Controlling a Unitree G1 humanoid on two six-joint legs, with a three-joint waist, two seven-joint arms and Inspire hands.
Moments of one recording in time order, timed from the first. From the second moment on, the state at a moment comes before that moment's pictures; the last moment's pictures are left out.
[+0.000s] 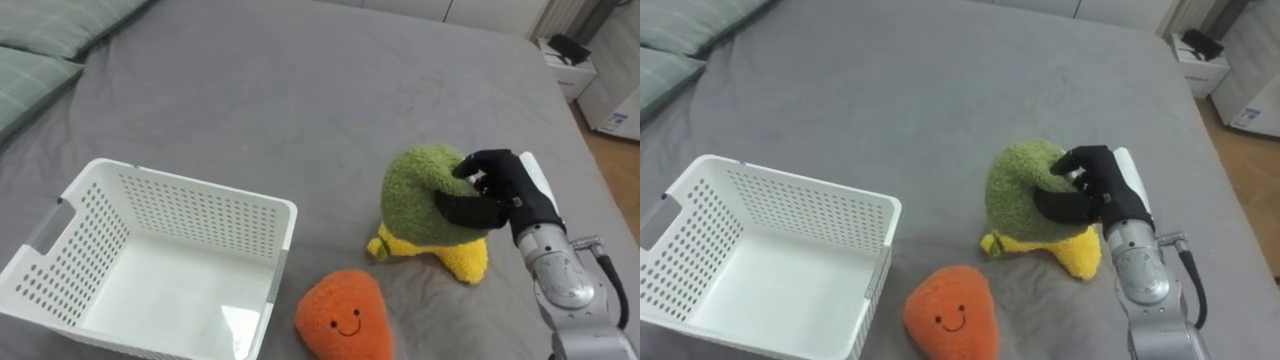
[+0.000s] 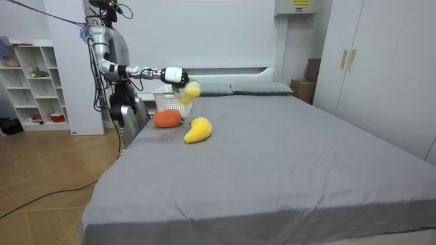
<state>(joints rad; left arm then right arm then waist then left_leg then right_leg) 0.22 0.18 0.18 1.10 0.21 0.07 0.17 -0.03 -0.33 -0.03 0.15 -0.19 0.03 0.03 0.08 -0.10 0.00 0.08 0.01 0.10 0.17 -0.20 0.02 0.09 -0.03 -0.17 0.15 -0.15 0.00</state>
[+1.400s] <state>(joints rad) 0.14 0.18 0.09 1.04 0.19 0.08 0.21 -0.23 -0.26 0.28 0.02 -0.14 0.09 0.13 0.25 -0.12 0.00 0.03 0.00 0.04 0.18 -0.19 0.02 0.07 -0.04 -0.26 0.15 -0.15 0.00</state>
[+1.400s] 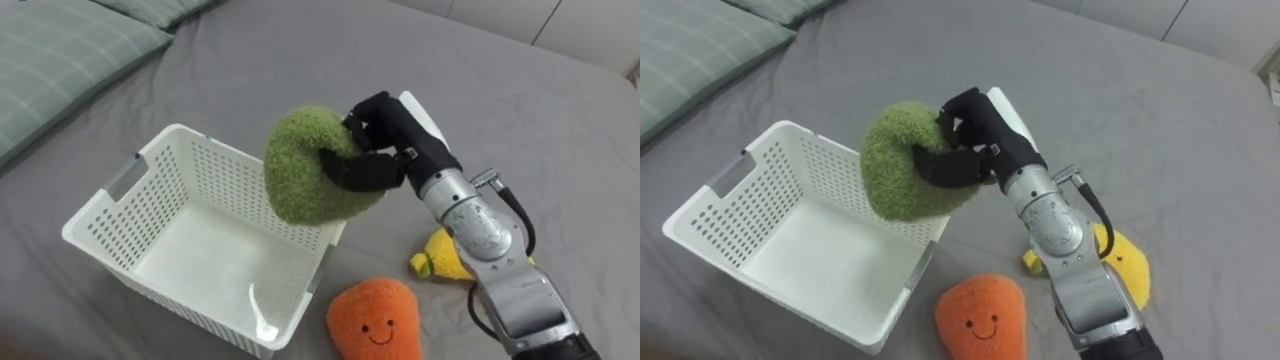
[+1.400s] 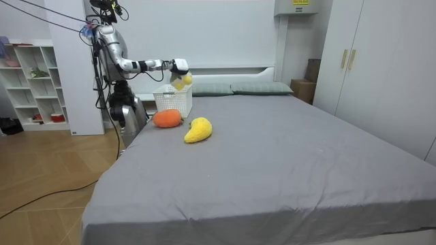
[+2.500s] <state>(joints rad) 0.10 0.18 0.09 1.06 0.19 0.08 0.17 -0.25 -0.24 0.37 0.03 -0.14 0.11 0.16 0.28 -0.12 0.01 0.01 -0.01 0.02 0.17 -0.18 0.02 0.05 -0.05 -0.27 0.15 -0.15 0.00</state>
